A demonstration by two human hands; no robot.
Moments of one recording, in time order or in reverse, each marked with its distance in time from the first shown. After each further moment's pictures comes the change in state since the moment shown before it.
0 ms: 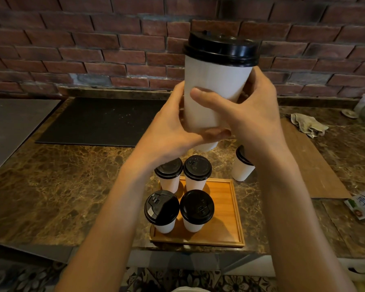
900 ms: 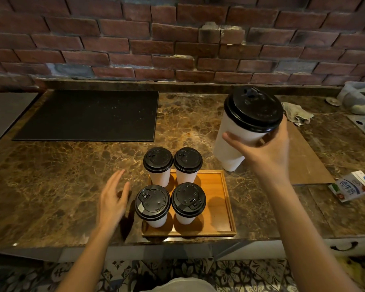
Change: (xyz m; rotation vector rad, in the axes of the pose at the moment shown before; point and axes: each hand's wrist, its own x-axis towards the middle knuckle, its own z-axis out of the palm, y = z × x) left_hand -0.135 -0.228 -0.017 0.576 0.350 -0.445; right_hand -0.039 0.104 -0.052 -0.125 0.192 0.021
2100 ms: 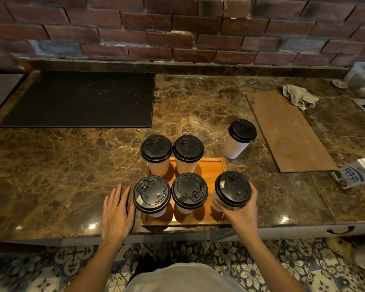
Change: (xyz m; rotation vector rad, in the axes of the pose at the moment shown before) left_hand -0.045 -0.047 0.035 0.421 -0.221 0.023; right_hand -0.139 0.153 0.005 -0.156 -0.036 0.507
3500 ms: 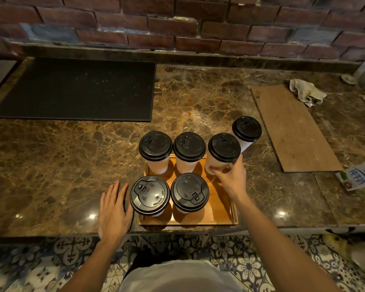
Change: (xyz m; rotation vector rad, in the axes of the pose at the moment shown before) left_hand 0.002 -0.005 0.006 0.052 -0.023 0.007; right_hand 0.091 -0.012 0.035 -0.143 -0.079 -0.049
